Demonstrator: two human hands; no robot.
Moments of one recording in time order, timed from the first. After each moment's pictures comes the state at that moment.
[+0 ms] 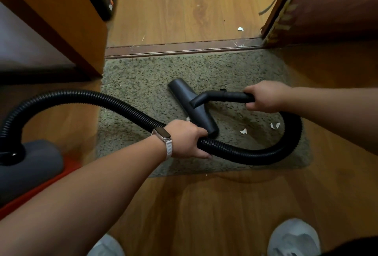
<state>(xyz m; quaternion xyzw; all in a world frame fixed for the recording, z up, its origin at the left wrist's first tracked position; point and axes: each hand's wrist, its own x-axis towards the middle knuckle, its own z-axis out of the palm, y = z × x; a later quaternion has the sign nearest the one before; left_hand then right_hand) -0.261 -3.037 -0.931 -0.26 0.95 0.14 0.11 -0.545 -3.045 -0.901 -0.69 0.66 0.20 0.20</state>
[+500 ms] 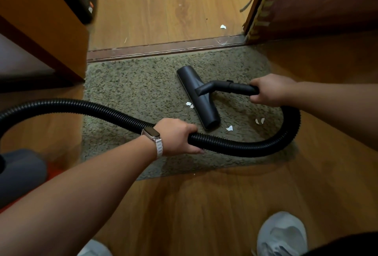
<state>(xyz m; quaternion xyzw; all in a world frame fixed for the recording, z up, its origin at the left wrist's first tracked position) -0.284 -3.035 -0.927 -0.27 0.95 0.14 0.12 -0.594 -3.021 -0.888 -0.62 0.73 0.18 0.22</state>
